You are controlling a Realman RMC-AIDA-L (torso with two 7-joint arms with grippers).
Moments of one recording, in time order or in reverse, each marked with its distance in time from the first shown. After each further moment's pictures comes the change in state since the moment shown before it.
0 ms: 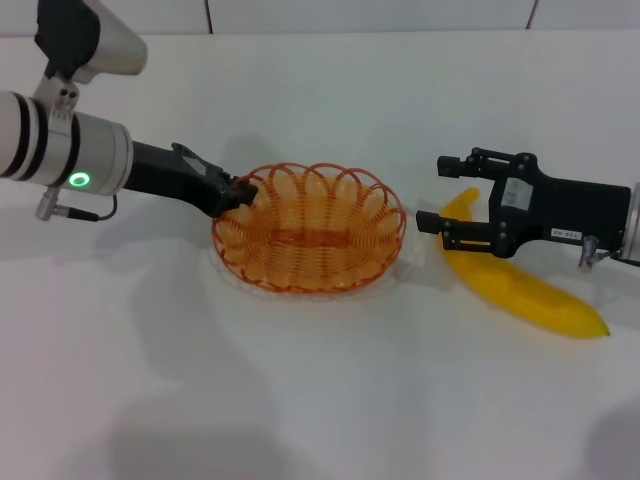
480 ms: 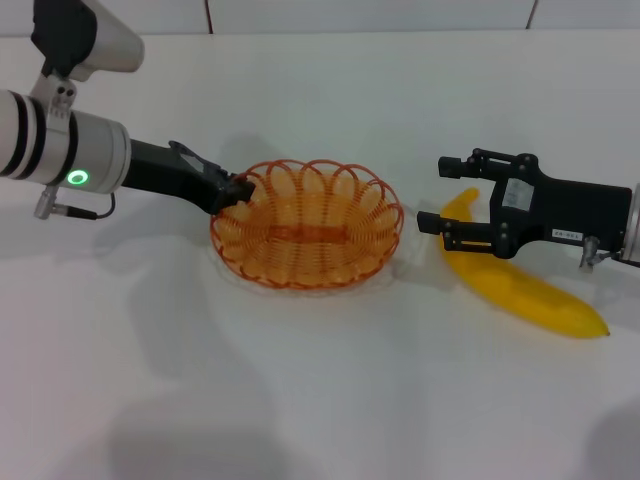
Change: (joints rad) left arm 0.003 0.001 0.000 0.004 -0.003 -0.008 -0.012; right arm -0.002 -0.001 0.000 0.000 0.000 0.000 0.000
